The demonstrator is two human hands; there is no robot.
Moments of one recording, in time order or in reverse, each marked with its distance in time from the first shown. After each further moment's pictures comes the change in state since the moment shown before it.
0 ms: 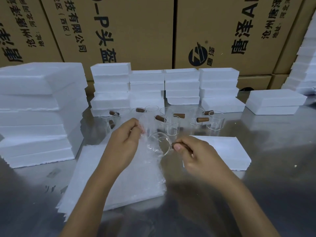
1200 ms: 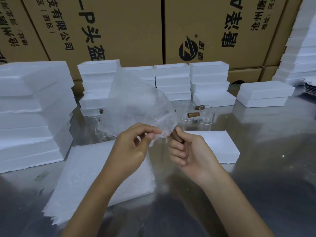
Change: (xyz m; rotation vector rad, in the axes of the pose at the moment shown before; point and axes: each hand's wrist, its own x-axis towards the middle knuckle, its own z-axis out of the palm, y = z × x) left_hand -0.016 0.025 0.028 -0.083 -0.116 0.169; right_hand 0.008 -0.006 0.001 1.650 -0.122 0.637
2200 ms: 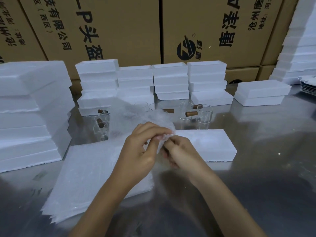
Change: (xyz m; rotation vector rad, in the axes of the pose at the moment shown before) left_hand -0.009 0.011 0.018 0.014 -0.002 0.190; right_hand 0.006 0.018 -0.003 -0.871 0.123 -0.280
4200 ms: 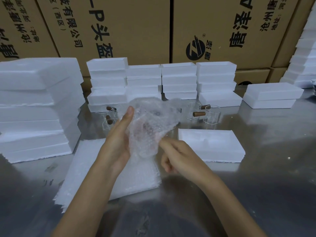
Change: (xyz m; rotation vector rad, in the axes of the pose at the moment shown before) left_hand 0.013 -0.033 -0.038 -0.954 0.090 -0.604; right_hand -0.014 -0.008 0.012 -0.287 -0.180 -0.171
